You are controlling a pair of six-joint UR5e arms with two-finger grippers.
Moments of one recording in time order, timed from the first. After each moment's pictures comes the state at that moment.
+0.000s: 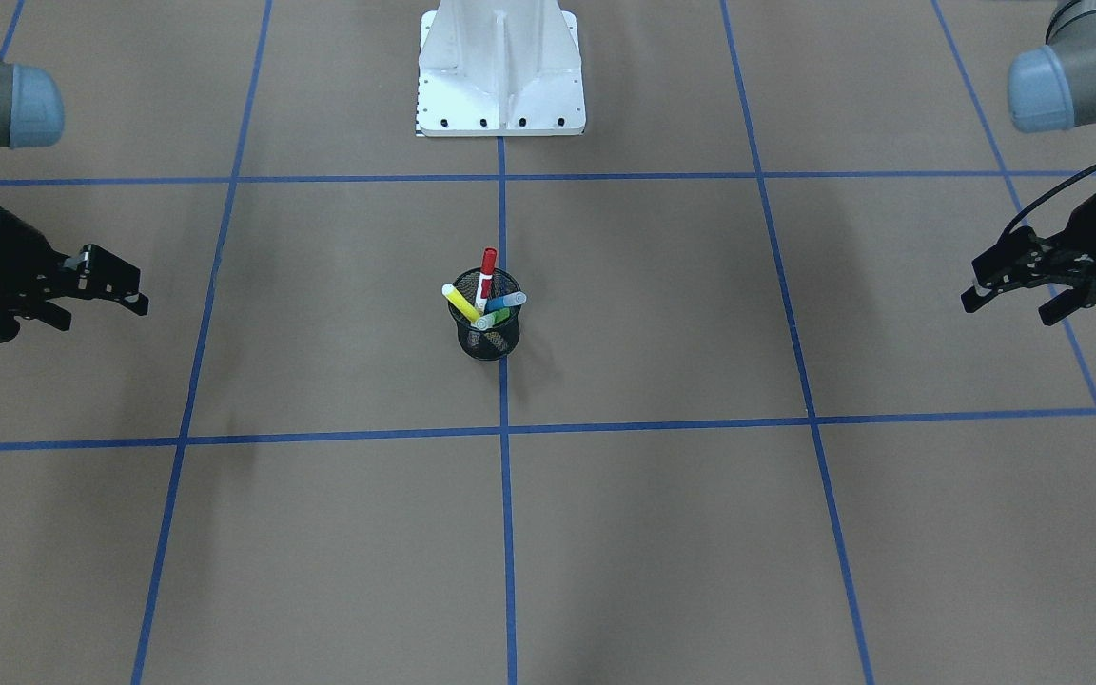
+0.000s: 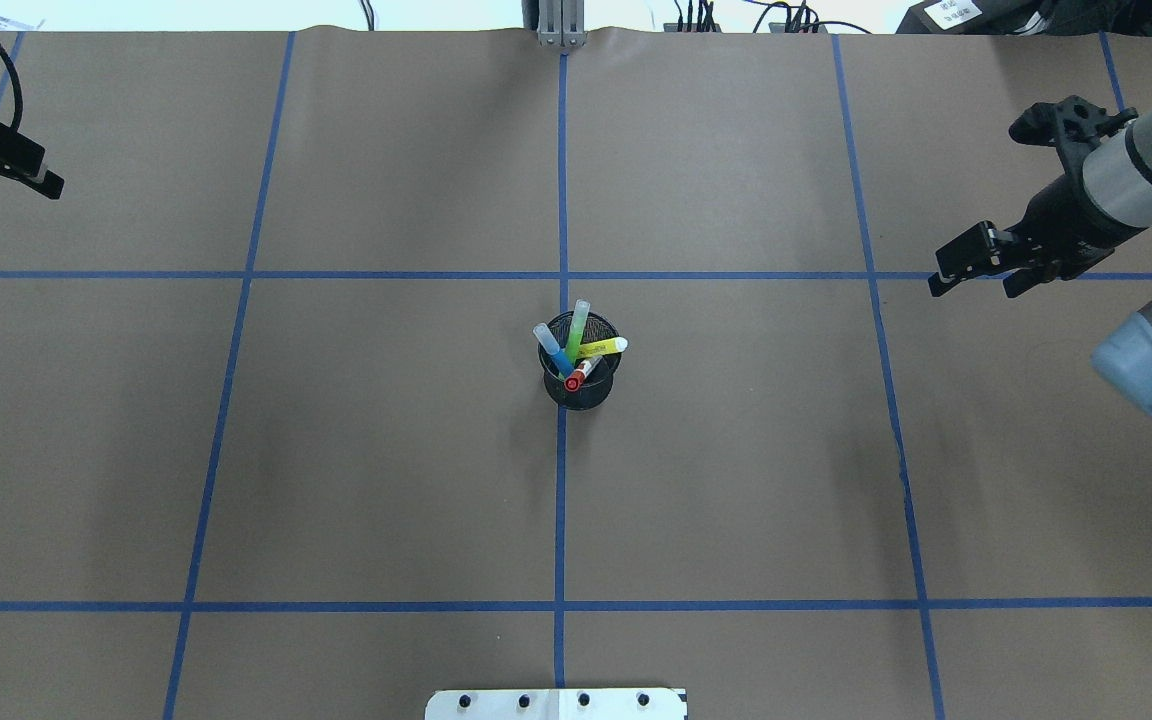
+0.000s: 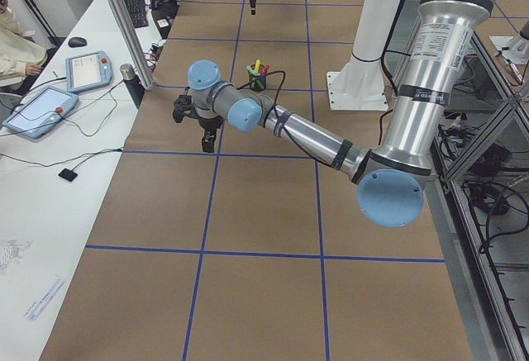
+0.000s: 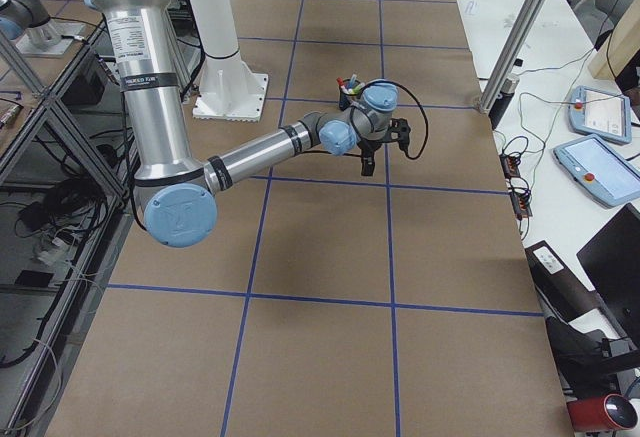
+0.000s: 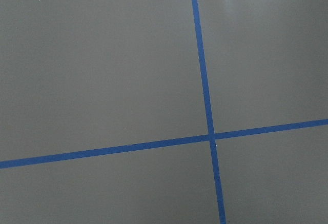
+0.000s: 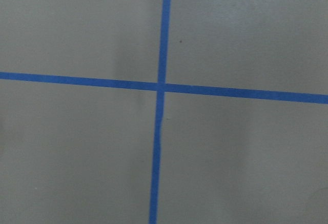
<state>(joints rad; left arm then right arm) -1.24 -1.80 -1.78 -1.70 -2.40 -0.52 1.01 -1.38 1.80 -1.36 2.37 0.76</state>
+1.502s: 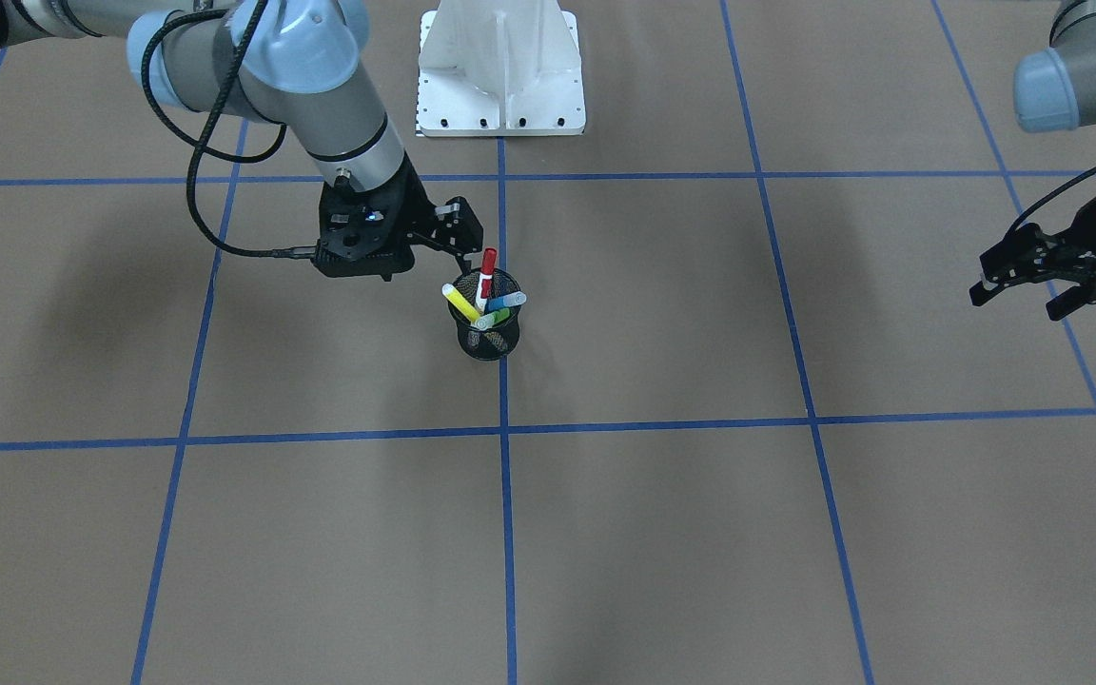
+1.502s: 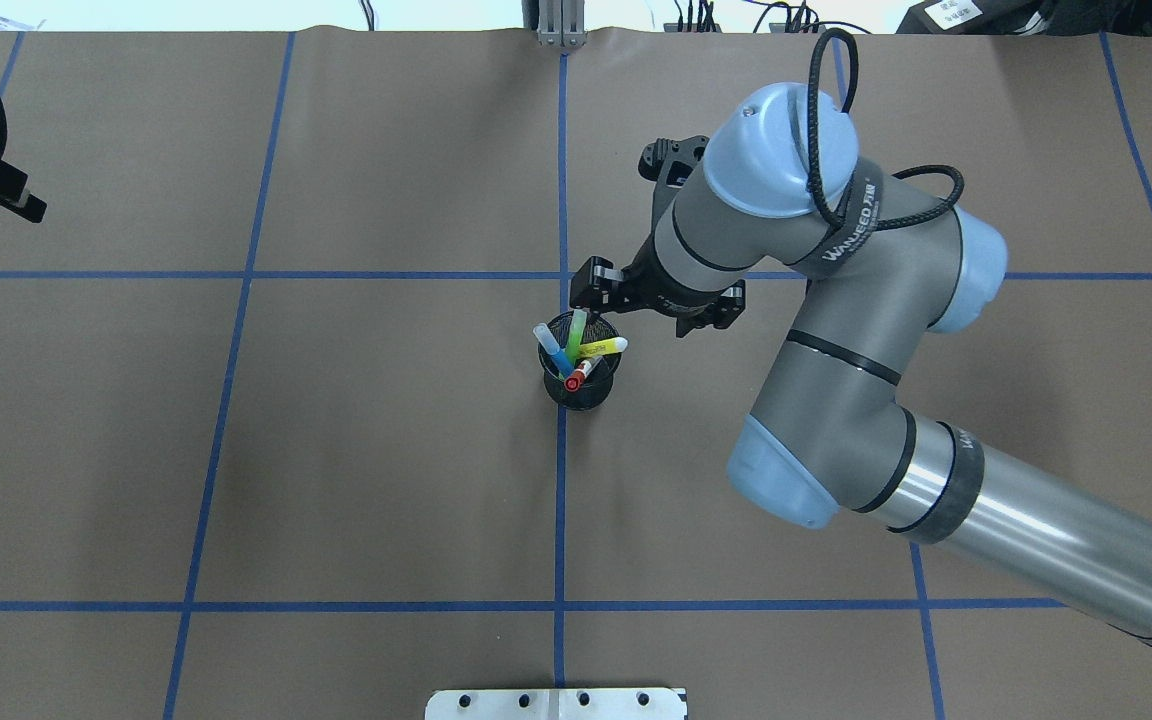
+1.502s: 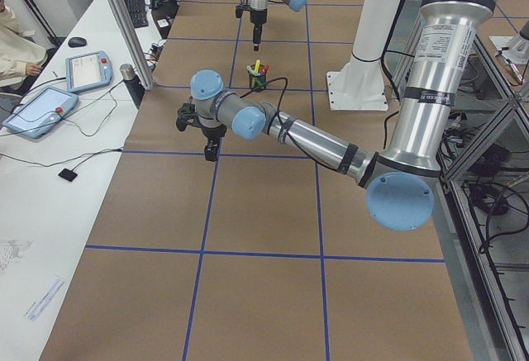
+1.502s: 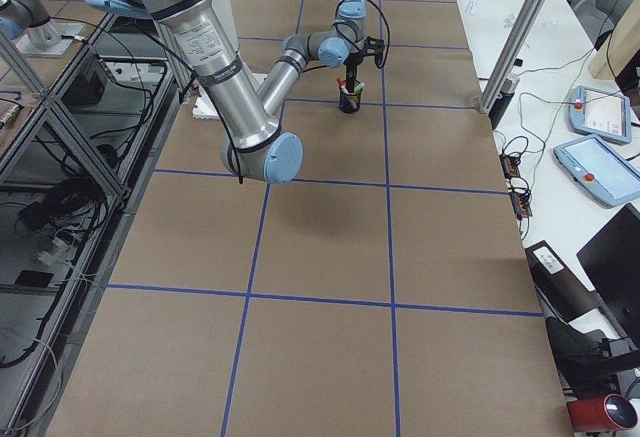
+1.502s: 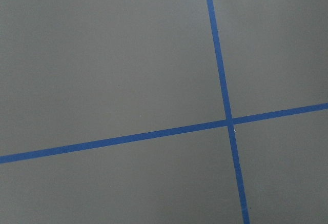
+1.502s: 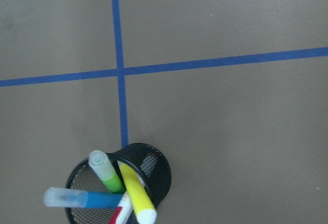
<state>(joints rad) -1.24 -1.76 -1.78 -1.70 -2.40 -0.46 0.62 -0.89 1.76 -1.53 1.98 1.28</state>
